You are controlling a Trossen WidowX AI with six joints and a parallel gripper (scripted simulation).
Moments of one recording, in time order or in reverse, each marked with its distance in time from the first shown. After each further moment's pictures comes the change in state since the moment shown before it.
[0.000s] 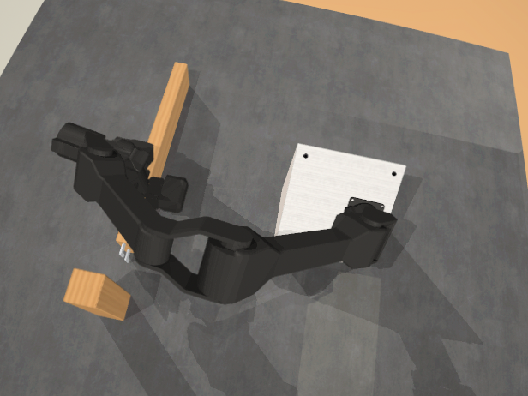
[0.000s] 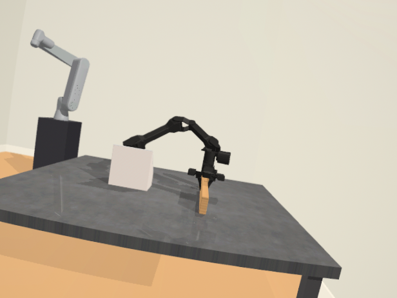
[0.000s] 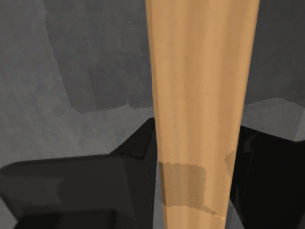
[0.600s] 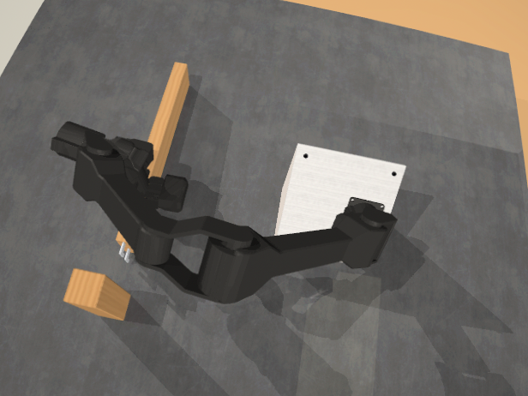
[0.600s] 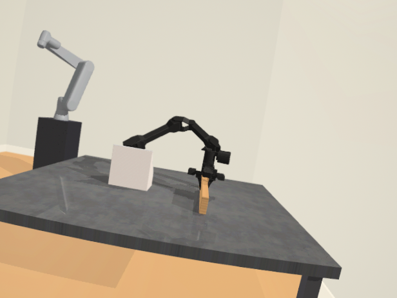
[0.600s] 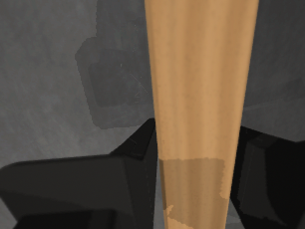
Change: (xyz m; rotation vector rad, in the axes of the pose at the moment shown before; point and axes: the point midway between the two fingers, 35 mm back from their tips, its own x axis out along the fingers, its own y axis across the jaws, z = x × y) arm -0.002 0.000 0.000 -0.001 0.001 -0.002
